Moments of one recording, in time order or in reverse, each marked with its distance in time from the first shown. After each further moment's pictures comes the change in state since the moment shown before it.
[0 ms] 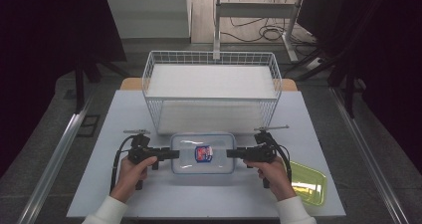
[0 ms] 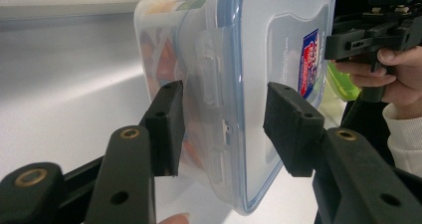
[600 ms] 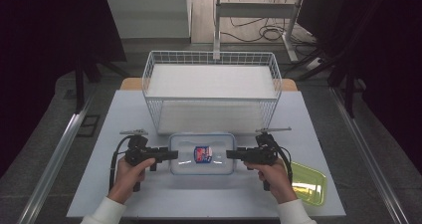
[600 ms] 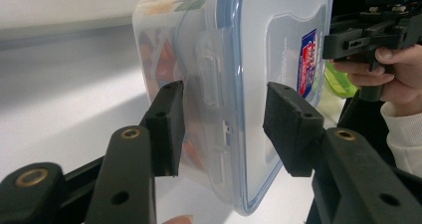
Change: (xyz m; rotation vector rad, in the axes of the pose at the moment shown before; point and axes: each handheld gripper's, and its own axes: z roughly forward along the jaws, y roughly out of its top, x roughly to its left) left arm -0.019 0.001 -0.014 -0.024 0.021 0.052; right arm 0.012 -0.004 -0.007 -0.043 0.015 -0.034
